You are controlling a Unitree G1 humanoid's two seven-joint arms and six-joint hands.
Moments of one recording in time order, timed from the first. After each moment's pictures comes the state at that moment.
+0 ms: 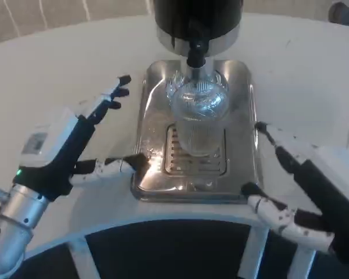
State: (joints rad) left arm -0.68 0.64 -0.24 0.95 0.57 -0.96 0.49; right arm -0.02 -0.03 -0.08 -0.98 -0.98 0.24 0.90
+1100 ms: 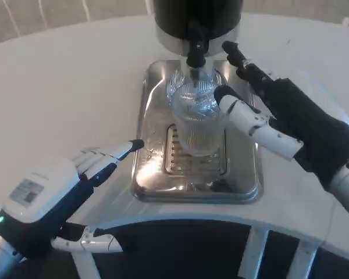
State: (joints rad) left arm -0.33 0.78 -0.13 0.55 0.63 -0.95 0.34; right arm -0.43 -0.18 0.02 -0.75 -0.52 0.63 0.61
